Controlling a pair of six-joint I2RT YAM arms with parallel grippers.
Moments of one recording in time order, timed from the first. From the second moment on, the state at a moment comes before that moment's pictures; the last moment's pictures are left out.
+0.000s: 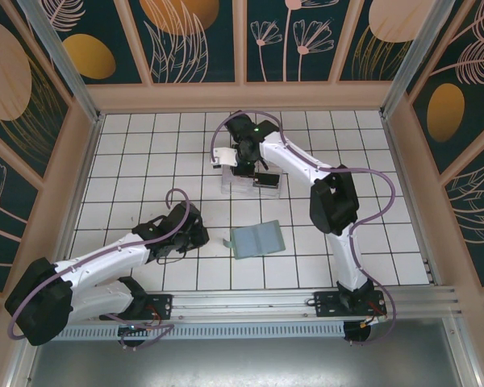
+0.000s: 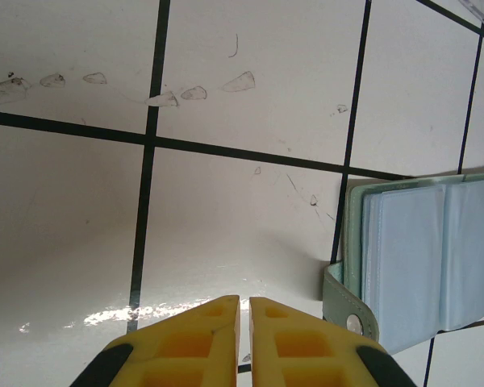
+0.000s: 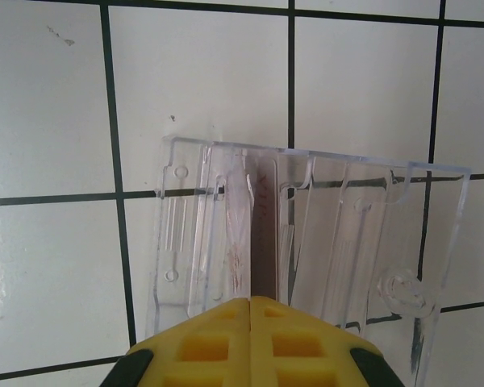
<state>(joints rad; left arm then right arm) -0.76 1.12 0.52 -0.38 0.02 -1.00 0.69 2.17 2.00 -1.01 -0.09 -0.95</state>
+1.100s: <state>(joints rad) -0.75 1.13 0.52 -0.38 0.01 -1.00 0.72 1.97 1.78 -0.76 0.09 -0.57</state>
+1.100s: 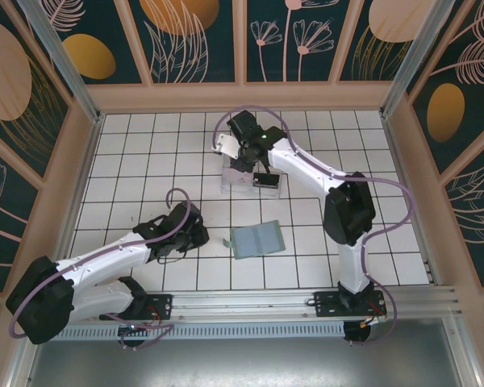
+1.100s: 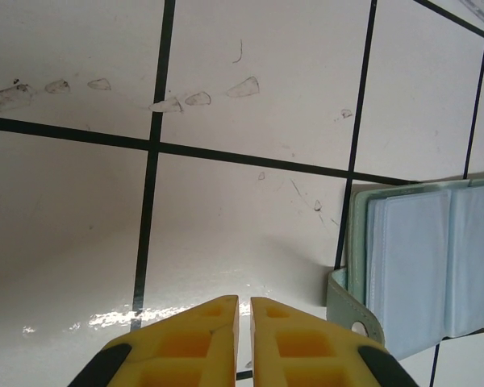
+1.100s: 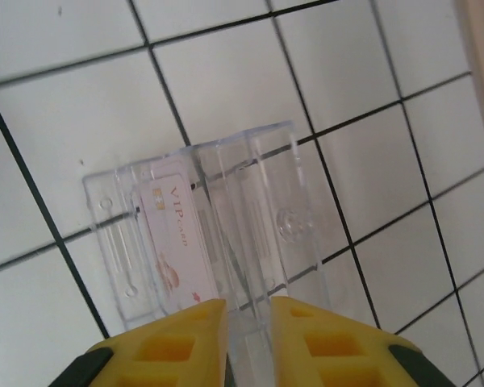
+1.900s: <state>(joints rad) -0.72 1.27 0.55 -0.27 0.05 -0.98 1.05 1.74 1.14 -0.74 0.14 0.55</state>
